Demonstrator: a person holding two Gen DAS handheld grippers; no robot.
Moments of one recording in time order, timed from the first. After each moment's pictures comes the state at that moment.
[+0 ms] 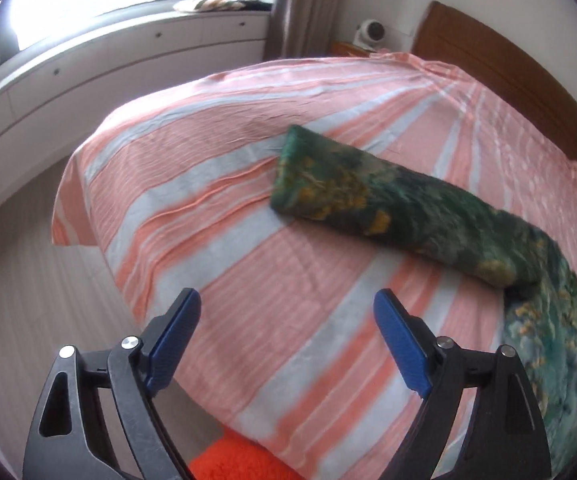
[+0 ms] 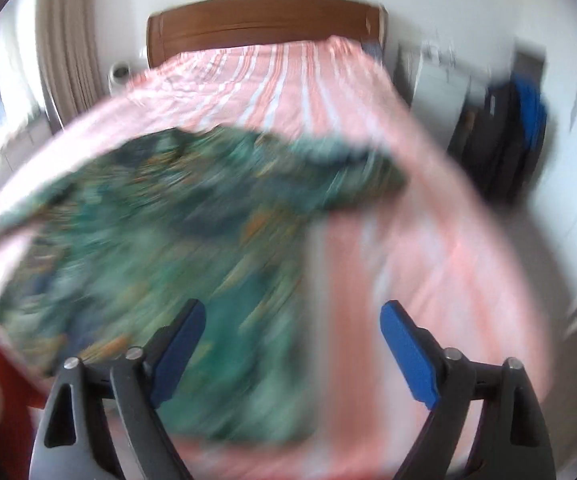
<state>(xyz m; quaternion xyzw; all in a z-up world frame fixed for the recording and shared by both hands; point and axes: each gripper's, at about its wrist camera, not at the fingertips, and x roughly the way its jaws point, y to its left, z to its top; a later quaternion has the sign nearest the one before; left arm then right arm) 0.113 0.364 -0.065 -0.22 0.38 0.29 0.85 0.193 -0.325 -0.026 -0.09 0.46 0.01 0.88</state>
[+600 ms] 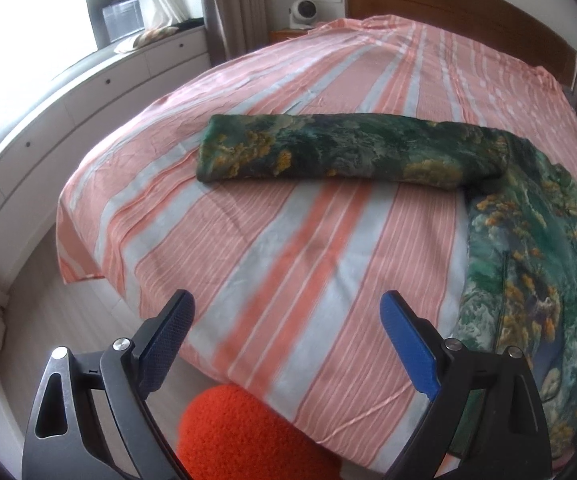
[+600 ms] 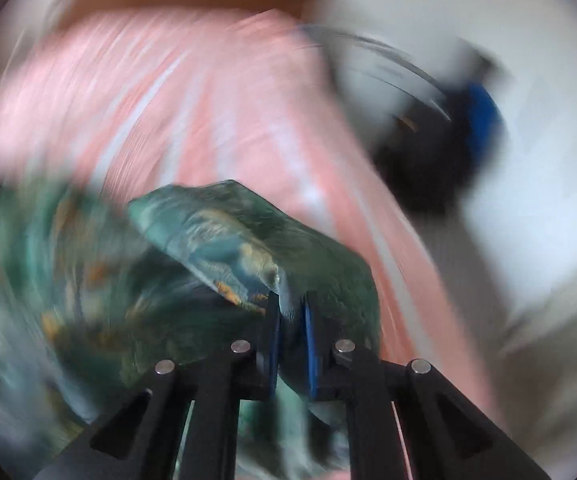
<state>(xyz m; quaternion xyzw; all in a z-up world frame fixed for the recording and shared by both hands) 0.115 0.274 -0.062 -0.11 0.43 0.24 0.86 0.442 -0.431 -0.112 -0.03 0.46 -0.17 0.87</state>
